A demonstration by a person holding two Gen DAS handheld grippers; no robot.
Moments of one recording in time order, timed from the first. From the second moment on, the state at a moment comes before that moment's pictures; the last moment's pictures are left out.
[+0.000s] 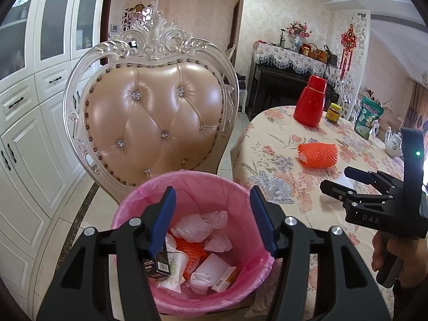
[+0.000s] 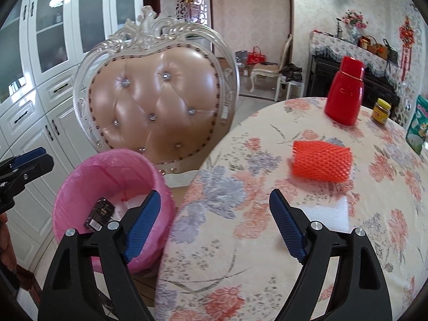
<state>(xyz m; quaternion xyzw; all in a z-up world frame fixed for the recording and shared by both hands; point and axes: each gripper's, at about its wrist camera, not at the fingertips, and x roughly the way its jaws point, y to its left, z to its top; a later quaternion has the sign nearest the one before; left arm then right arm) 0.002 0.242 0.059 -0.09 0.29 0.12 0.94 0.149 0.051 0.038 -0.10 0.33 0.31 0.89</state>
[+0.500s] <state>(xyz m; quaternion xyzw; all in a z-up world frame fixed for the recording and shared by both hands) 0.025 0.227 0.054 -0.09 0.30 0.11 0.94 0.190 0.017 0.025 -0.08 0.34 0.26 0.90</state>
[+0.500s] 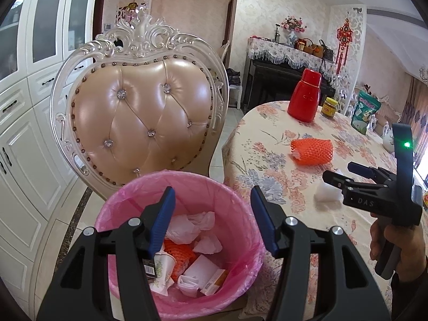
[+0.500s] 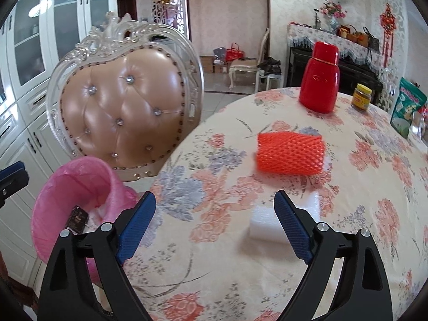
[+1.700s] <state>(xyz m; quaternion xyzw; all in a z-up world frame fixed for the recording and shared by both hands) 0.111 0.195 0.021 -0.10 0.33 0.06 0.94 0.253 -0.012 -0.019 -0.10 0.40 0.19 0.89</state>
